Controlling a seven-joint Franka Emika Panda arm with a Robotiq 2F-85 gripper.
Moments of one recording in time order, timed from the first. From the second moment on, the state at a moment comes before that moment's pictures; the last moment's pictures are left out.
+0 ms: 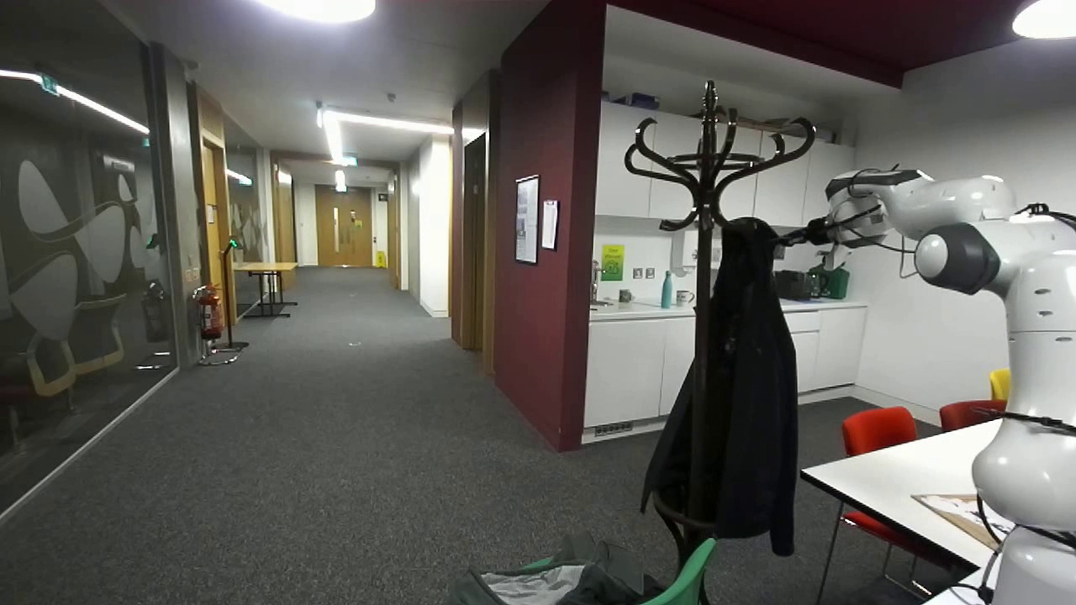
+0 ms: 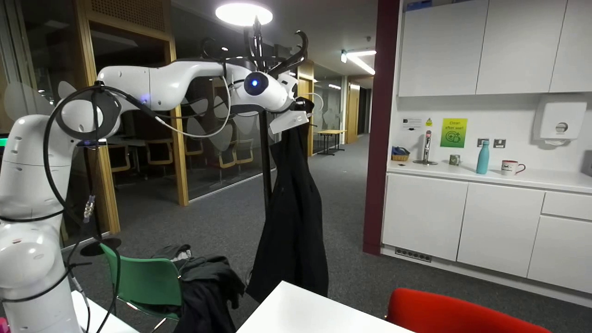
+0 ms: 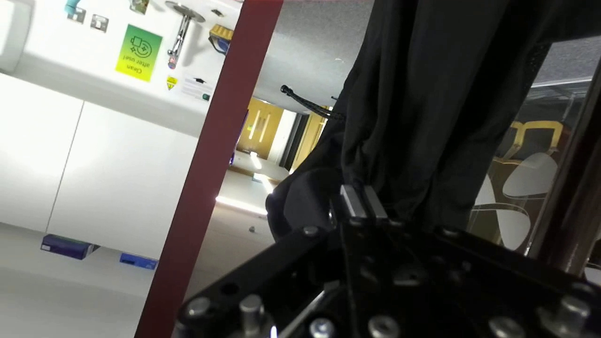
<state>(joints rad) -0.33 0.25 -0.24 -1.40 1.31 2.48 -1.72</state>
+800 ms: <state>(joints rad) -0.29 0.04 -0.21 -1.64 1.39 2.63 -1.91</state>
